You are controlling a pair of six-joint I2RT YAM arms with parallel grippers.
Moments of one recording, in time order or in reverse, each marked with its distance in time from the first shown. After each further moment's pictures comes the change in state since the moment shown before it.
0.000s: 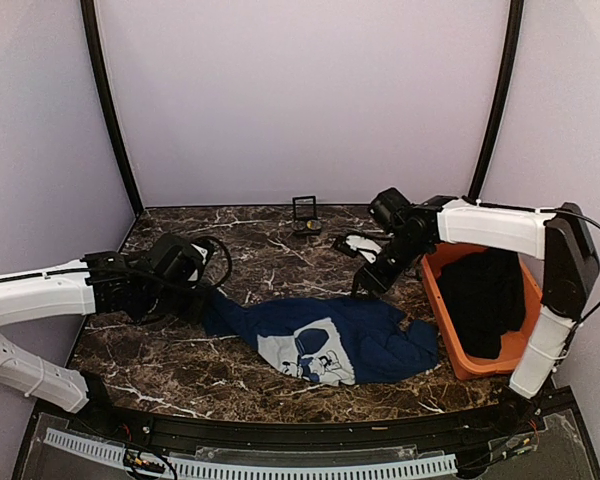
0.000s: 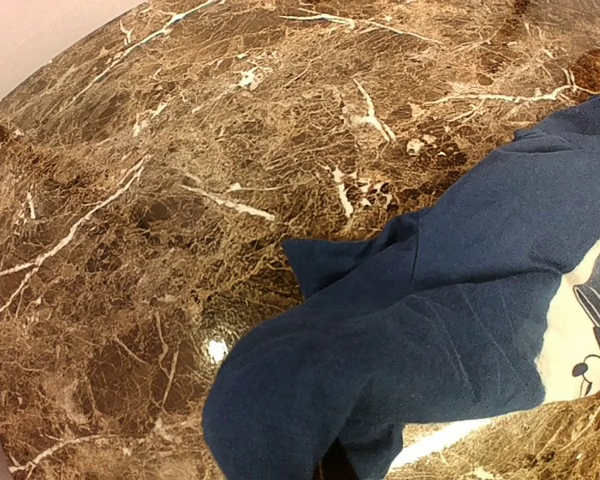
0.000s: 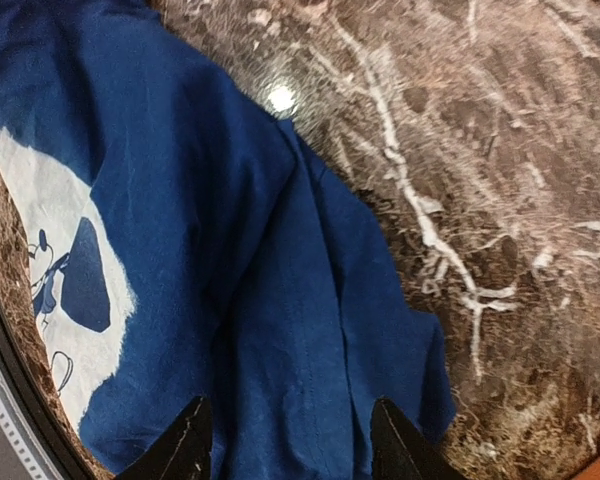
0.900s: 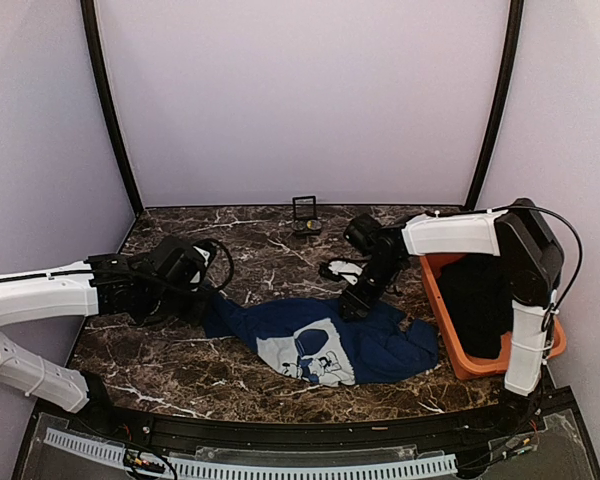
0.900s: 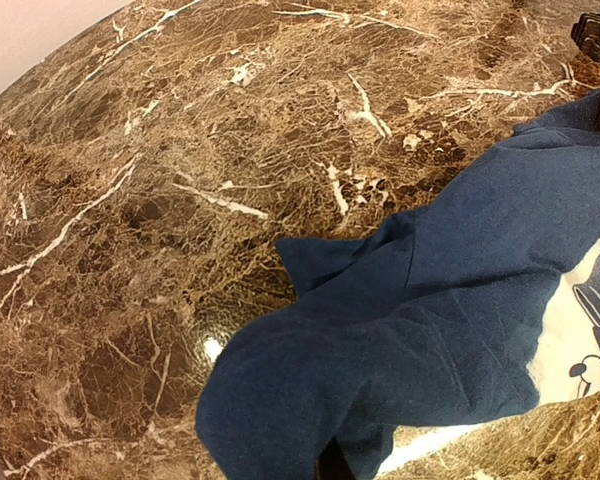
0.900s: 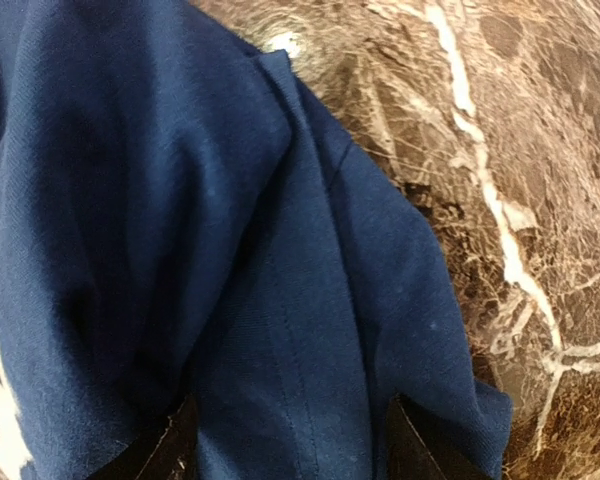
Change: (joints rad) left arm 0.003 0.011 -0.017 0.029 0.011 -0.004; right arm 0.058 0.223 0.049 0.020 0.036 -0.002
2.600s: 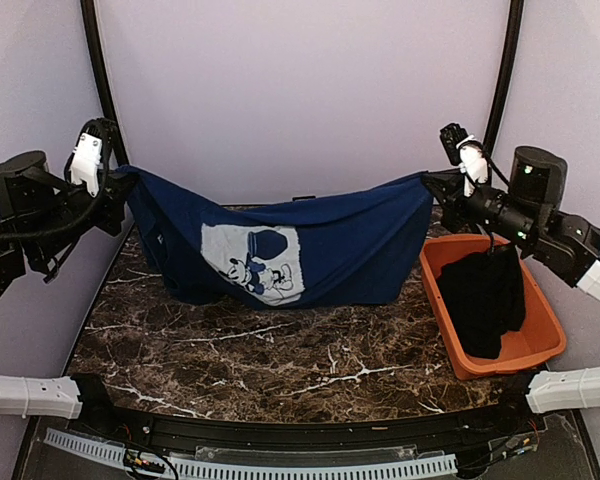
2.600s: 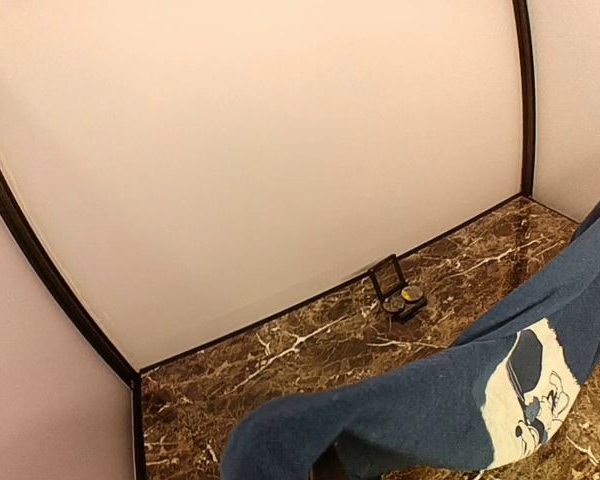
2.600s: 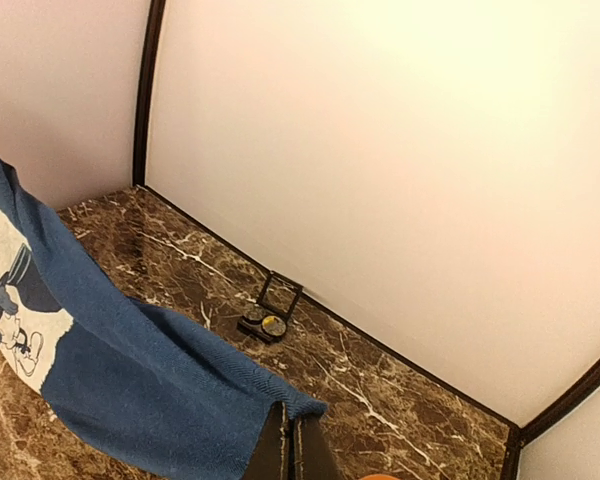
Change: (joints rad) left arm 0.067 -0.376 0.347 0.085 -0.111 0.512; right arm -0.005 -0.998 -0.292 0.481 0.409 -0.003
